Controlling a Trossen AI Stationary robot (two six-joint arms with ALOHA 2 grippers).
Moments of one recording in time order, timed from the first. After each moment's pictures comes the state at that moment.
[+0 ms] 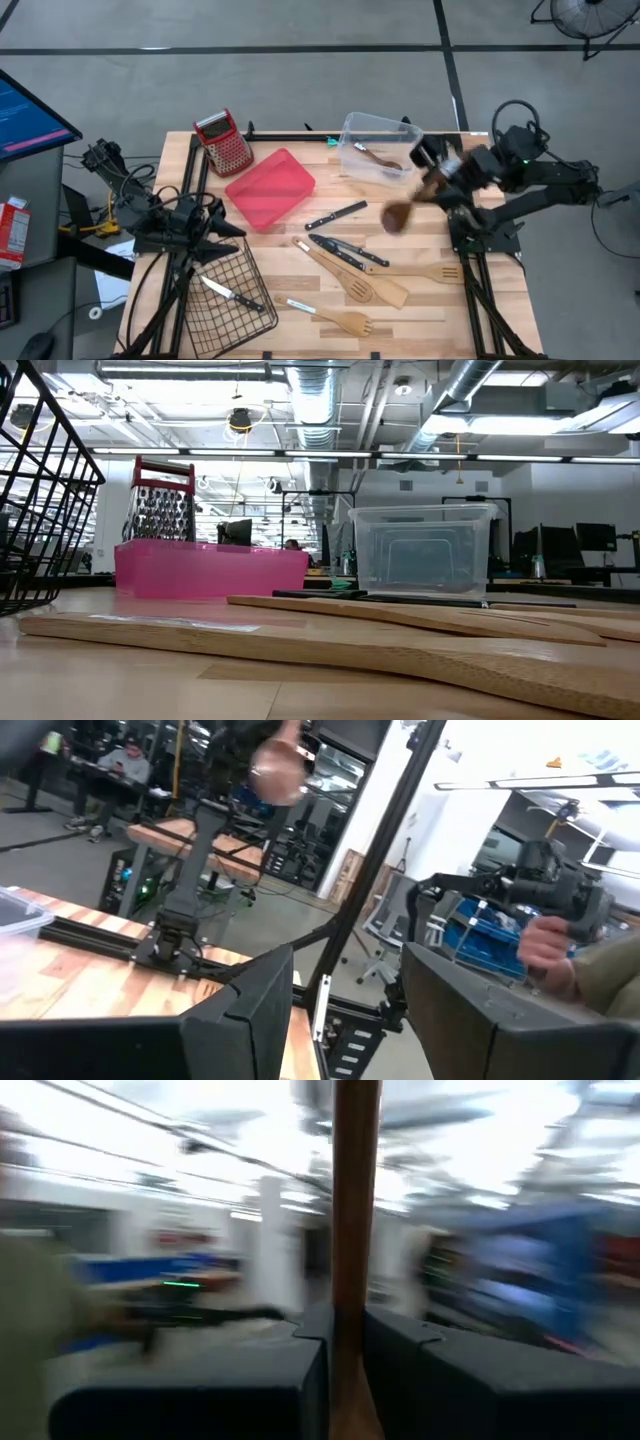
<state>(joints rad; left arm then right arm) -0.77 0.77 0.77 0.16 -0.65 -0.32 0.11 0.98 1.22 0.08 -0.27 0.09</state>
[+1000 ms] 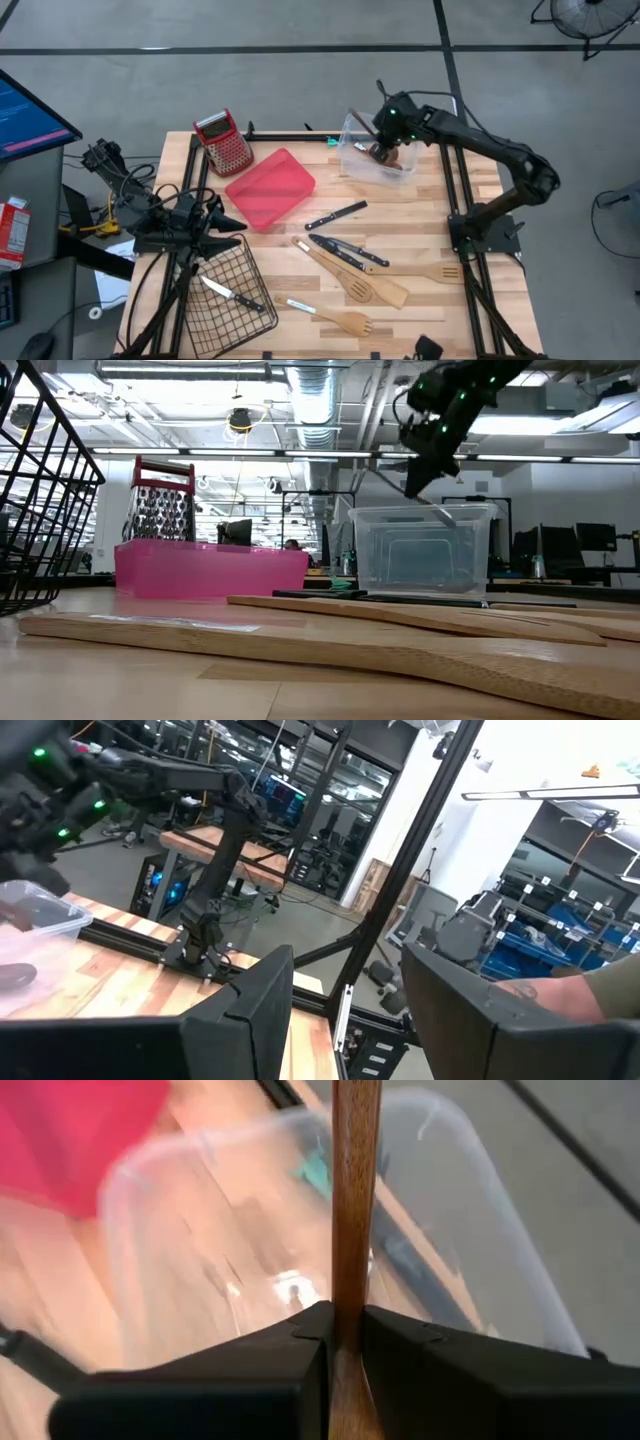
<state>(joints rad) -0.77 0.77 0.77 0.17 -0.72 -0.32 -0.66 1.48 1.22 -0.65 0.05 -0.12</state>
